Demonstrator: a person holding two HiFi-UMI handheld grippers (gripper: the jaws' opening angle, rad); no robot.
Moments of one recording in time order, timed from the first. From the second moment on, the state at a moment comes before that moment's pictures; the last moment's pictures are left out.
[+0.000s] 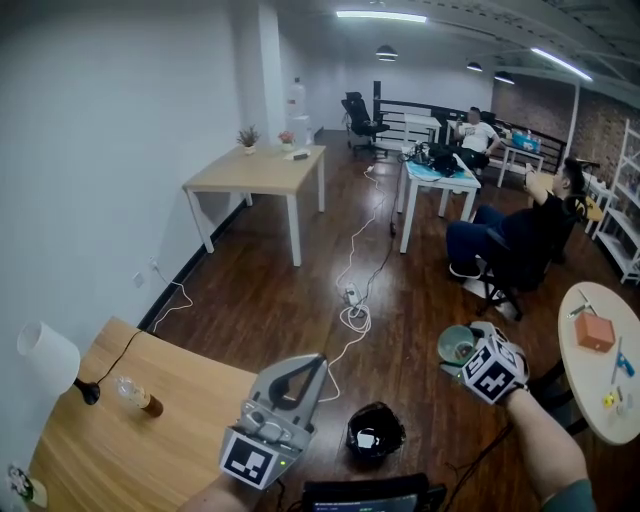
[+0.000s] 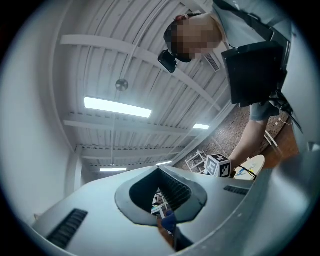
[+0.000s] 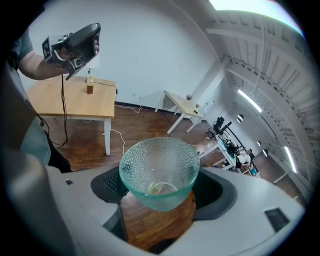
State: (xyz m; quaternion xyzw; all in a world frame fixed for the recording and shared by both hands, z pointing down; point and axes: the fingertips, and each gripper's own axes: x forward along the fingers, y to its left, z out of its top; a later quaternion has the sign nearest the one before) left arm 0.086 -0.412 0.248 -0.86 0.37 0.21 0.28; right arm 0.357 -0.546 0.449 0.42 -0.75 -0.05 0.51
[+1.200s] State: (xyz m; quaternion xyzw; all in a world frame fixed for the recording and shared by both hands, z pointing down) left arm 0.111 -0.392 0.261 -0.91 0.23 0.18 0.30; right arm 0.359 -0.546 0.425 0.39 -0.66 -0.15 0.62
